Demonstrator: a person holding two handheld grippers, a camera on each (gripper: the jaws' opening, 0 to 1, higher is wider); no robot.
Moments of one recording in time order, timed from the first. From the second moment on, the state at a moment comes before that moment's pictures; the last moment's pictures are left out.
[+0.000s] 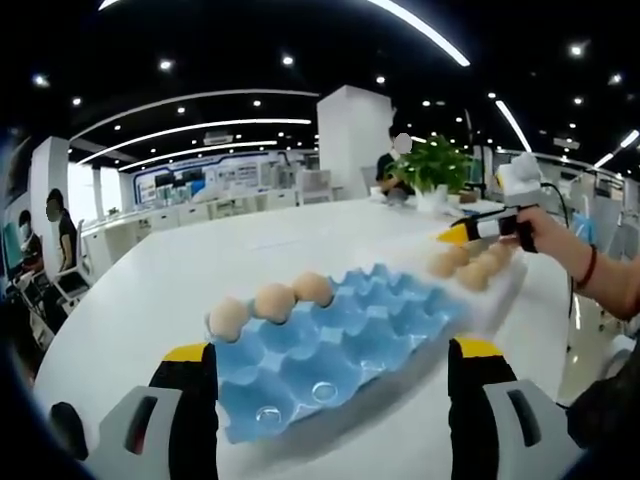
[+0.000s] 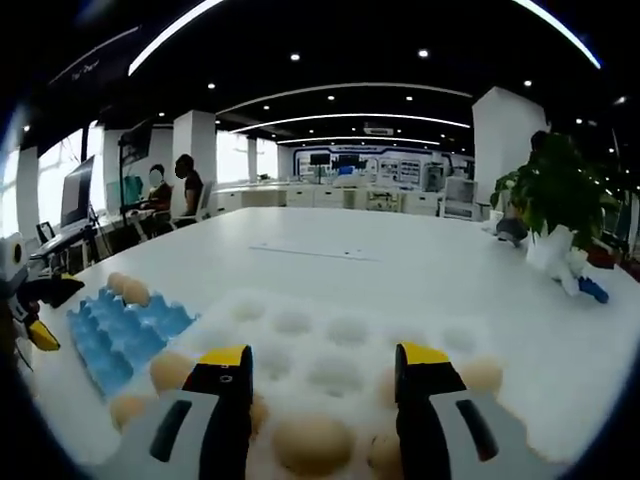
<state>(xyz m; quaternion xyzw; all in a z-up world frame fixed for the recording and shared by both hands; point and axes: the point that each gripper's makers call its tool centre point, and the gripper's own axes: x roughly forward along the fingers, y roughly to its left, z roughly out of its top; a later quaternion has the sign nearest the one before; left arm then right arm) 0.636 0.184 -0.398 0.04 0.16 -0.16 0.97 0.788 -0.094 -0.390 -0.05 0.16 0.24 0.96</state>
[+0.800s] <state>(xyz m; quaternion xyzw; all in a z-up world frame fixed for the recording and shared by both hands) 0.635 0.186 -0.401 0.03 0.16 -0.16 0.97 0.804 -0.137 -0.401 -0.02 0.18 0.17 0.97</state>
